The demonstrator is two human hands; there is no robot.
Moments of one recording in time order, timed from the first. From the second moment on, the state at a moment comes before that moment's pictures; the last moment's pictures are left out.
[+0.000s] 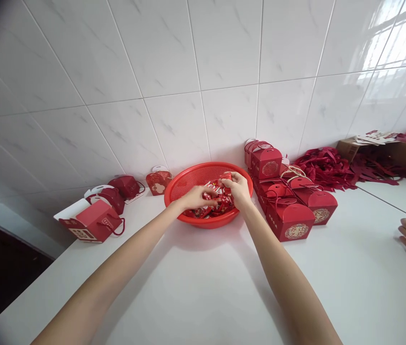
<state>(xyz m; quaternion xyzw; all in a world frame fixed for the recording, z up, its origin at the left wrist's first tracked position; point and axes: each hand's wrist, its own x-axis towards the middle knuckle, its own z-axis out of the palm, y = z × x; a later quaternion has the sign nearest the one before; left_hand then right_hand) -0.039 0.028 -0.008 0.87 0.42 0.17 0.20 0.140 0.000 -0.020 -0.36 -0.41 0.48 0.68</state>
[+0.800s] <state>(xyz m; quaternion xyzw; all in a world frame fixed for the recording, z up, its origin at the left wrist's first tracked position) -0.041 0.036 -0.013 0.83 0.46 0.19 0.25 0.142 -0.001 -0.019 -0.36 -0.45 0.48 0.66</state>
